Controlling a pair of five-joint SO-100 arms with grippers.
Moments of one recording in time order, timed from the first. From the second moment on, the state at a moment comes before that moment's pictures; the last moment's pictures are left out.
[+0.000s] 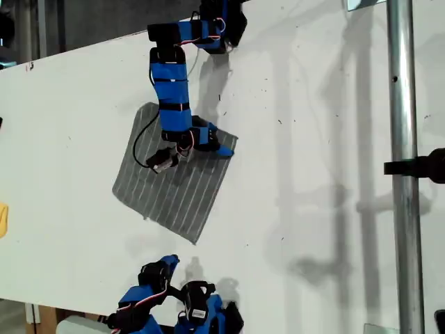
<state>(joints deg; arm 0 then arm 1) -26.1 124.9 101.9 91.4 -68.7 8.3 63.1 83.8 78.0 49.2</state>
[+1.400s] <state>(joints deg) -27.9 103.7 85.1 94.5 -46.9 4.7 61.7 79.9 73.7 52.8</state>
